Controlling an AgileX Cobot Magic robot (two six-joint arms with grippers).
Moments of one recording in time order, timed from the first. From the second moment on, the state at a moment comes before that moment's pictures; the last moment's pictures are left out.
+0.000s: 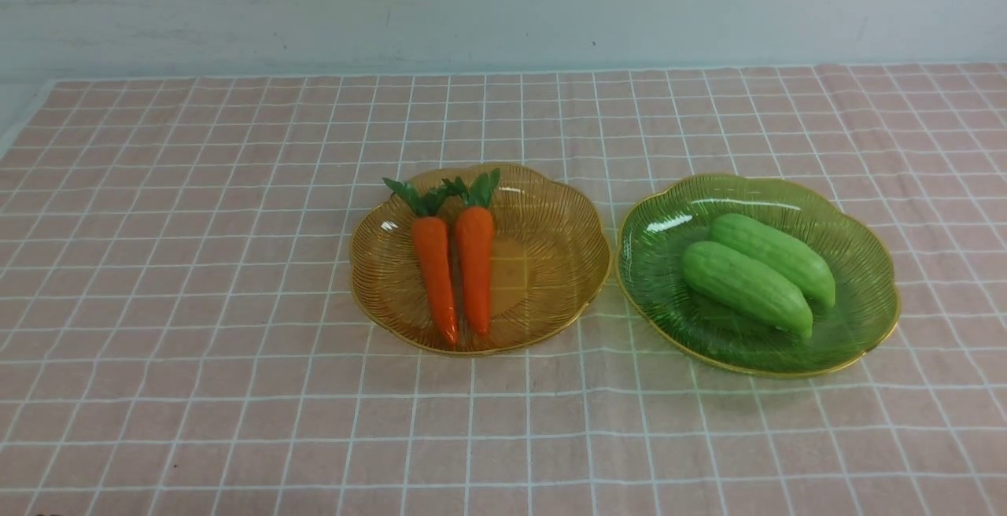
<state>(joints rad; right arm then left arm) 0.03 -0.01 0.02 0.05 0.40 -0.02 -0.03 -0.01 0.03 0.01 0.38 0.02</state>
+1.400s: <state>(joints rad) 0.03 -0.01 0.02 0.05 0.40 0.01 -0.03 -0.01 0.03 0.01 0.38 0.02</state>
